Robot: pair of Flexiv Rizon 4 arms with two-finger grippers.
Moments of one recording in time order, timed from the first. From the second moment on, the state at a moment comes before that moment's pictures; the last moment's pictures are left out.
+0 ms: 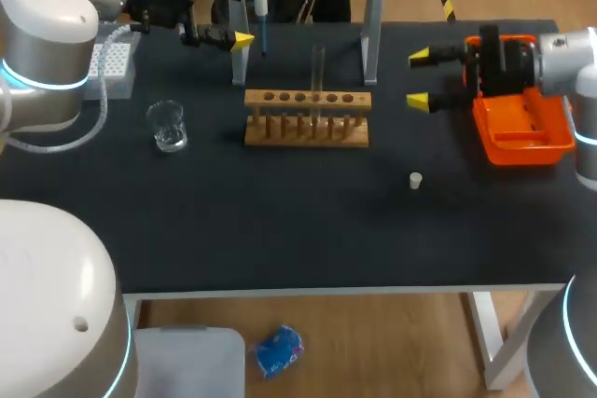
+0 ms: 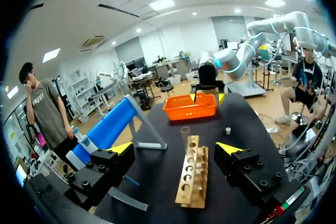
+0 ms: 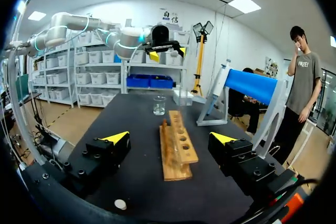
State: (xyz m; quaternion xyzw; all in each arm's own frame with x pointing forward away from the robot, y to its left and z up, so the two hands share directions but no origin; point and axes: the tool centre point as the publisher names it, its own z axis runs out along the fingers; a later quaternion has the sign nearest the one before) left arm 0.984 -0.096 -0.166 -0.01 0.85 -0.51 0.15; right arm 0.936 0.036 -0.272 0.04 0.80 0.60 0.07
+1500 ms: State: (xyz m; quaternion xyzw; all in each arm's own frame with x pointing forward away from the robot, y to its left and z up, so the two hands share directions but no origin) left arm 0.978 -0.125 -0.220 -0.06 0.84 -0.52 0.14; right arm 0.878 0.021 -0.333 0.06 0.82 0.56 0.05
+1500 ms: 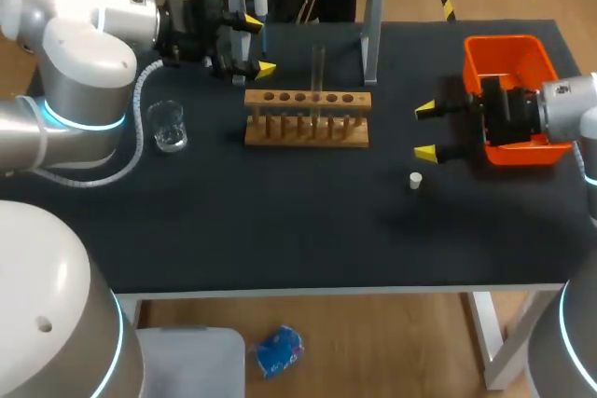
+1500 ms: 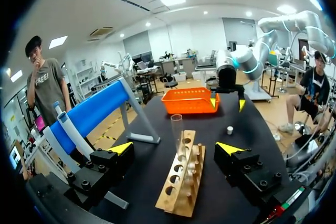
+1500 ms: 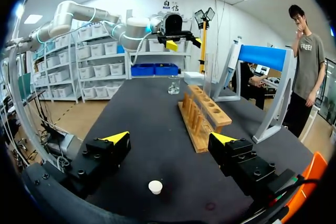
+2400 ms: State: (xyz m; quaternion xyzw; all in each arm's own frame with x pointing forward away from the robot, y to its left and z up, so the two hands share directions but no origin) left arm 0.978 -0.125 -0.220 -0.06 0.84 -0.52 0.14; right arm 0.847 0.003 -0.383 0.15 0.84 0.52 0.05
